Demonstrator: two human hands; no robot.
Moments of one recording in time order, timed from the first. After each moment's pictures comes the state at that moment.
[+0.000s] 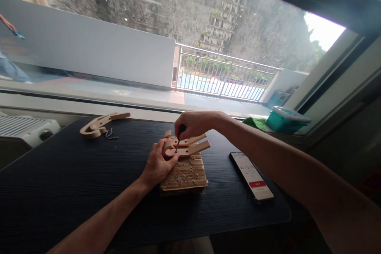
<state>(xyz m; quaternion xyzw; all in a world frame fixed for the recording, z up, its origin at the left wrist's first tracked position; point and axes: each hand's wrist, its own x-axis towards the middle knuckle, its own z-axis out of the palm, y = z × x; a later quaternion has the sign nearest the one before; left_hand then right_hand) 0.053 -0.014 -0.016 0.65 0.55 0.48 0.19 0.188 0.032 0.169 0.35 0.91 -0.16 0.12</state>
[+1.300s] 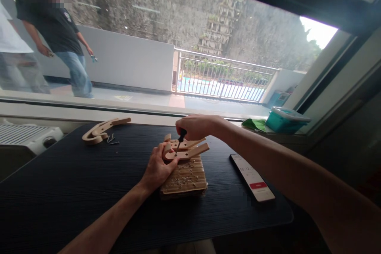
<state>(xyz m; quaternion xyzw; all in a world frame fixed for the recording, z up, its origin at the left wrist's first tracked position) 0.051 -0.014 -0.014 0.66 0.54 0.48 0.20 0.187 0.019 0.174 0.40 0.90 -0.02 0.16</state>
